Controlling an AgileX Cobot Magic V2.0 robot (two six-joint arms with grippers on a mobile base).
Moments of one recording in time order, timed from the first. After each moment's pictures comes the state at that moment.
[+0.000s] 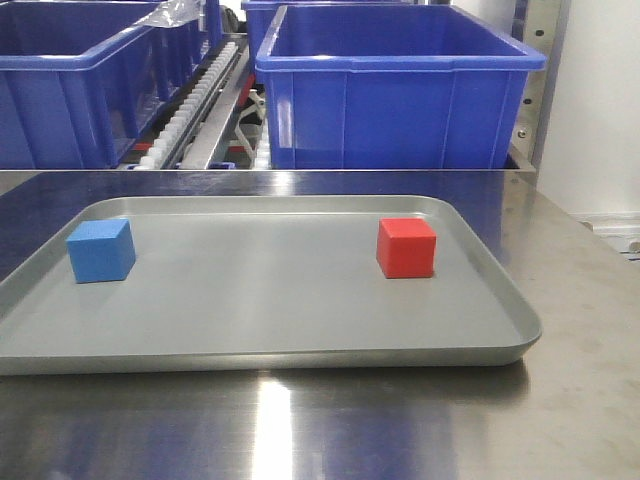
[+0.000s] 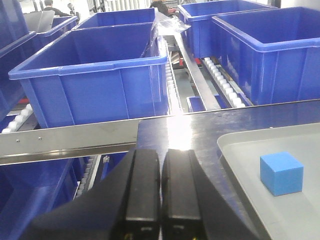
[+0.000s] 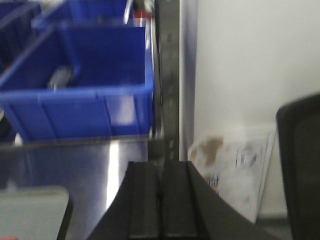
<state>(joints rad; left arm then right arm) -0.08 -0.01 0.00 0.16 0.05 -0.08 0.00 0.59 -0.60 0.00 0.27 0.14</state>
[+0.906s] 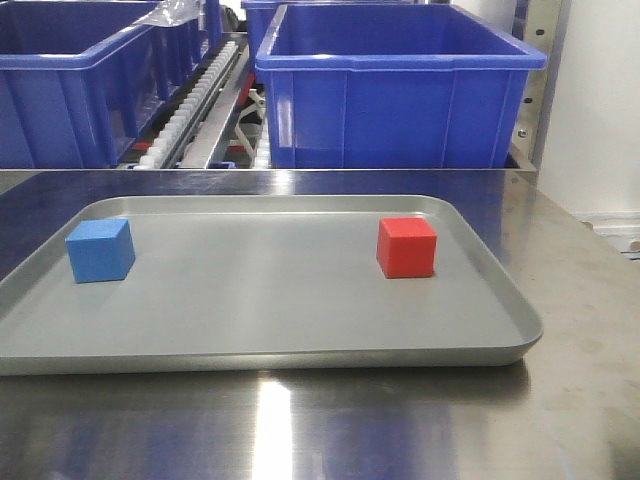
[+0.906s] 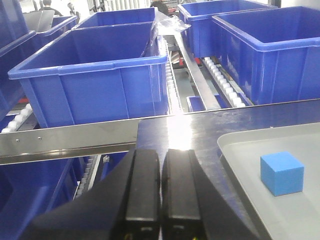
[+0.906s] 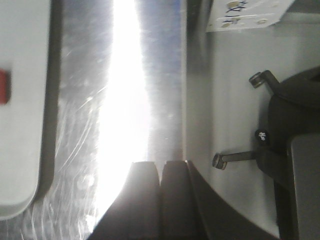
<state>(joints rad) -0.08 -0.01 0.00 0.16 0.05 -0.08 0.14 1.19 -0.91 0.05 0.81 0.10</state>
